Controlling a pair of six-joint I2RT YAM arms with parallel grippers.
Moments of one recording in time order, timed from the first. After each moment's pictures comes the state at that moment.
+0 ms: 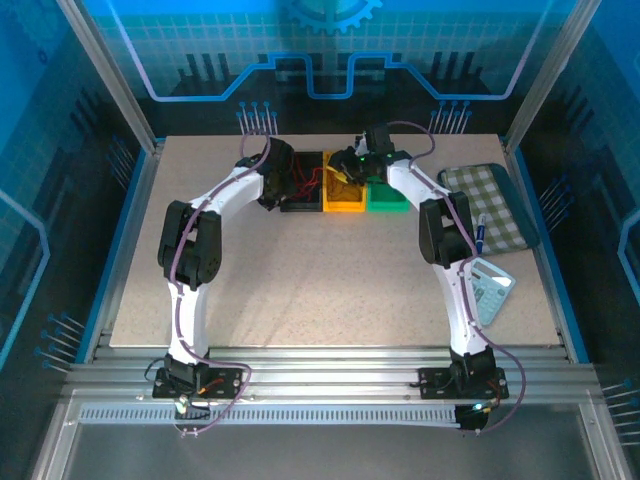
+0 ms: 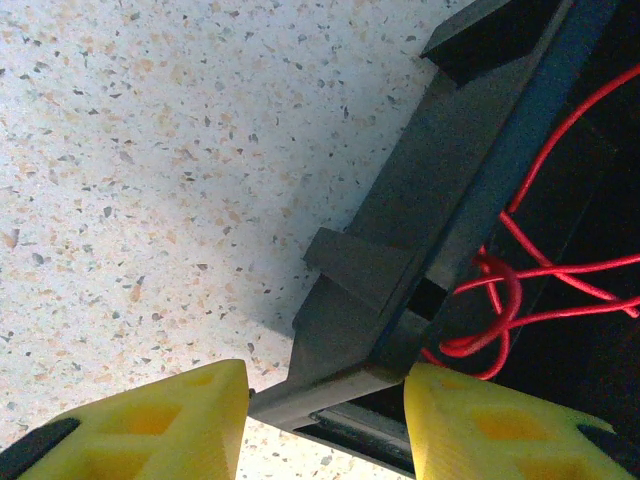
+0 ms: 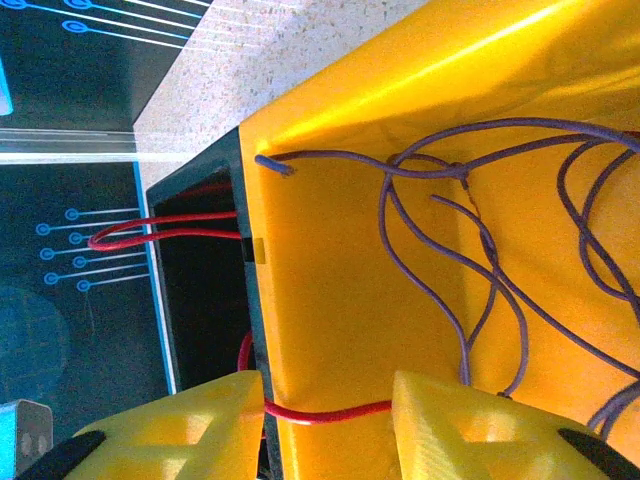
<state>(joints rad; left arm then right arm) -0.29 2.12 1.71 -0.69 -0.10 -0.95 0.30 2.48 2.11 -0.37 -0.58 0.91</state>
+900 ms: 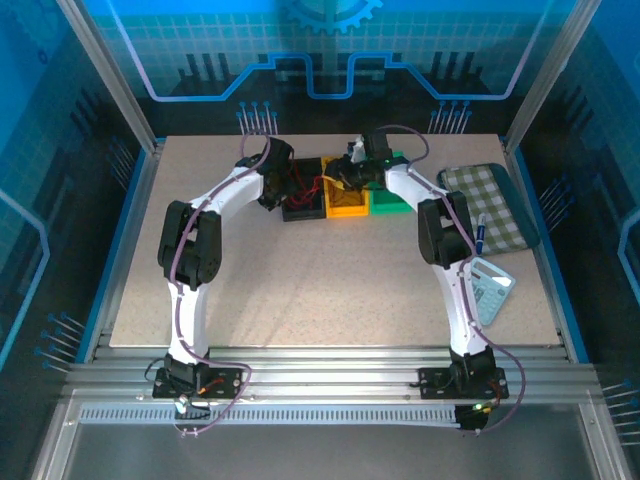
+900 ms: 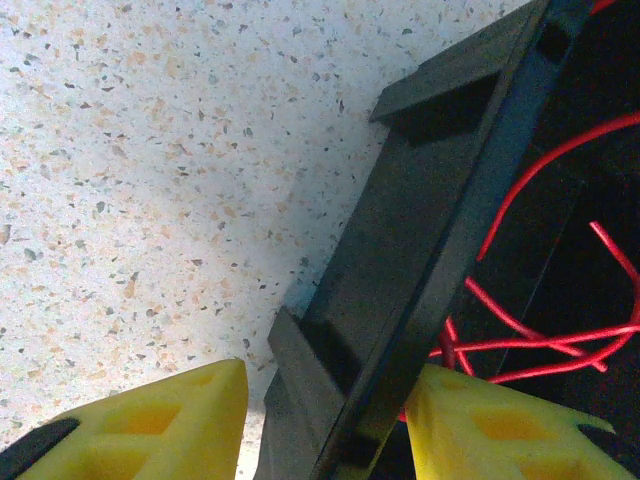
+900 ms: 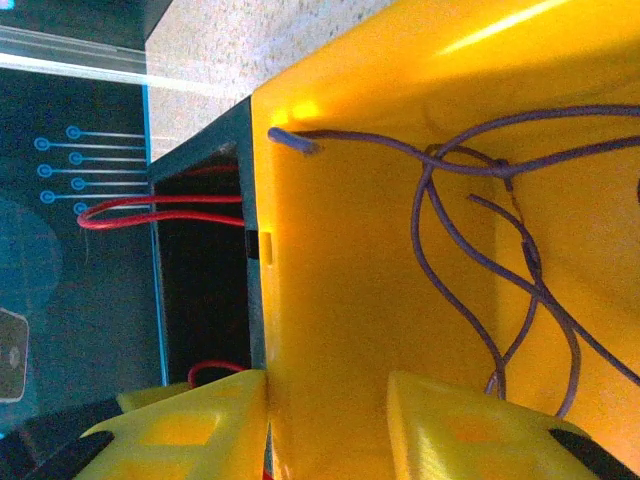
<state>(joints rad) -0.29 2.12 1.71 -0.69 -0.09 -0.95 0.31 2.46 2.02 -0.33 -0.69 0.78</state>
